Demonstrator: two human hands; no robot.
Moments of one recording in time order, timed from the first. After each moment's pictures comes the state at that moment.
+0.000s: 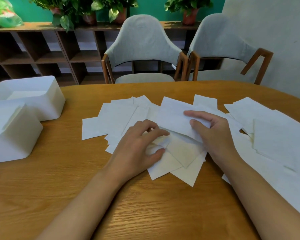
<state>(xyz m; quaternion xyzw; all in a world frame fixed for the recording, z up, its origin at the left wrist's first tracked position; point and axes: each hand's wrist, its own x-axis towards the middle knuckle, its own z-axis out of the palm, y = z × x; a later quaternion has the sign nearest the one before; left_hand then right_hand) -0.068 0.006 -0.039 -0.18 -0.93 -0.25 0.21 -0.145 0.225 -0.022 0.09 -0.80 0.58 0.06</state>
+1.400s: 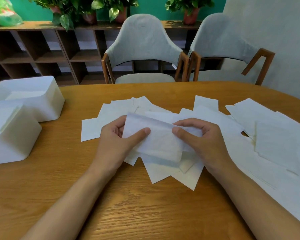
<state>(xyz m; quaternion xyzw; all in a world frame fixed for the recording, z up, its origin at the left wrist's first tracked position) -0.056 -0.004 -0.008 0.06 -0.70 -0.70 0.13 -0.122 0.206 -0.014 0.14 -0.77 0.62 0.01</state>
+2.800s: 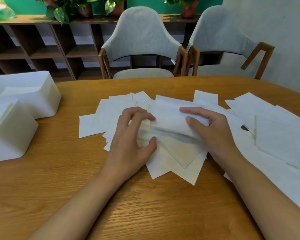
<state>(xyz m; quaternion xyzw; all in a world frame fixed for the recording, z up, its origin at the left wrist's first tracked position) -0.061 0.006 -0.035 -0.09 -0.88 -0.39 0.27 -0.138 0.220 -0.016 0.14 -0.80 0.58 0.03</state>
